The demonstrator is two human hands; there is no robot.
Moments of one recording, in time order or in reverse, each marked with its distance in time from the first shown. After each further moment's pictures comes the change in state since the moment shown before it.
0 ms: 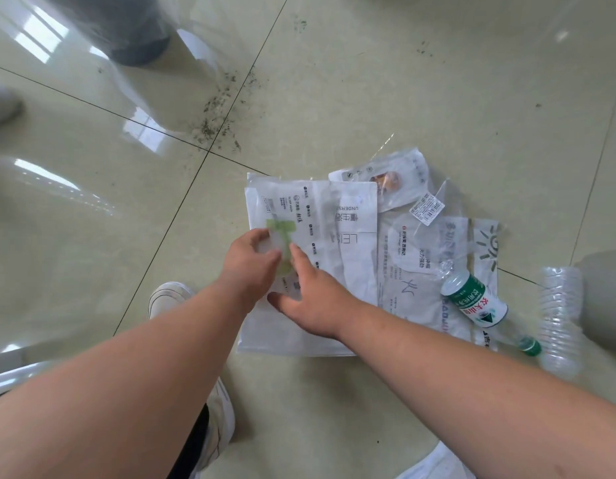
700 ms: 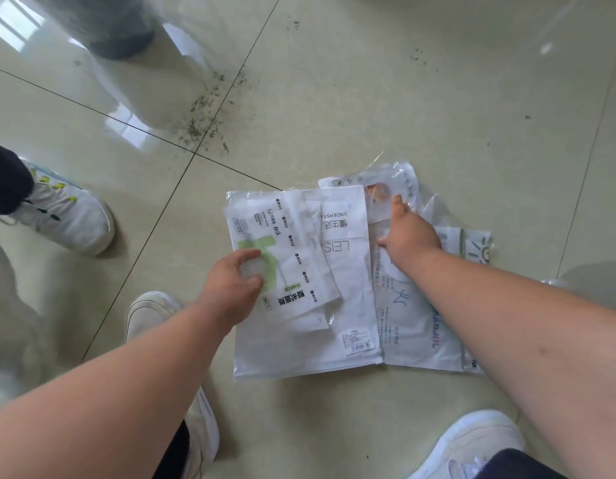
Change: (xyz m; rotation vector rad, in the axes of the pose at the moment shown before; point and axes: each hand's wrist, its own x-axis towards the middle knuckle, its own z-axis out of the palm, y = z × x) left_hand 0.012 -0.027 -0.007 0.159 -0.041 -0.022; right_hand 0.059 0.103 -0.151 -0.621 0.322 0.439
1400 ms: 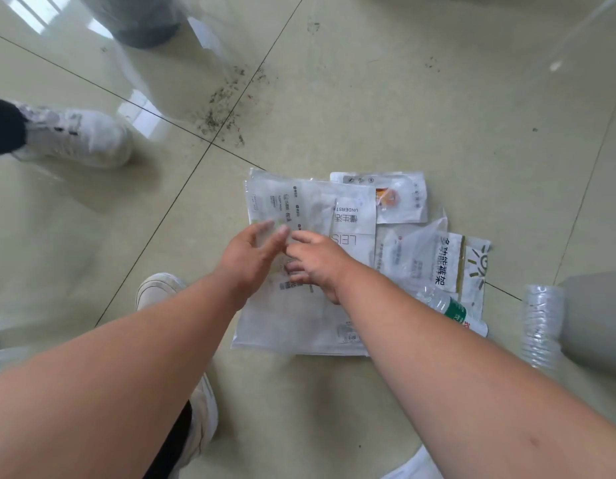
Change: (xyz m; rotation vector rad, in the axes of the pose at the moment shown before) left_hand -0.004 0.019 -0.003 -0.235 -0.035 0.089; right_hand -0.100 -0.144 0.012 1.188 -0.538 -0.012
